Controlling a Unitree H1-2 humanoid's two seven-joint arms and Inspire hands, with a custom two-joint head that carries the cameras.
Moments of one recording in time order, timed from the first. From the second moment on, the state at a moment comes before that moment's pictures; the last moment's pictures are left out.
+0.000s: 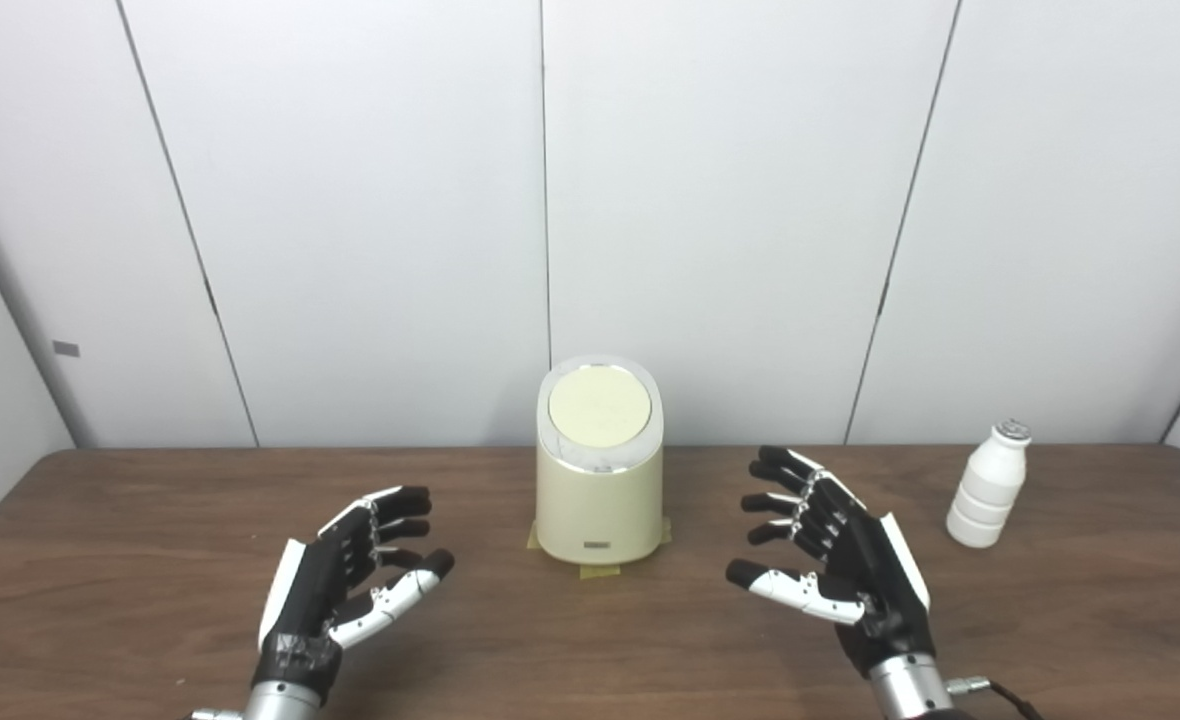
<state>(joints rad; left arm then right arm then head) -0.16 0.15 0.08 0.00 0.02 -0.08 -0.08 -0.21 -0.05 -0.02 0.03 0.01 -0.12 0.02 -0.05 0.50</state>
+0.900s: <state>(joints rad) -0.16 0.14 0.08 0.00 0.02 -0.08 -0.07 -0.21 -0.05 -0.02 0.03 0.01 -0.12 0.02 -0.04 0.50</state>
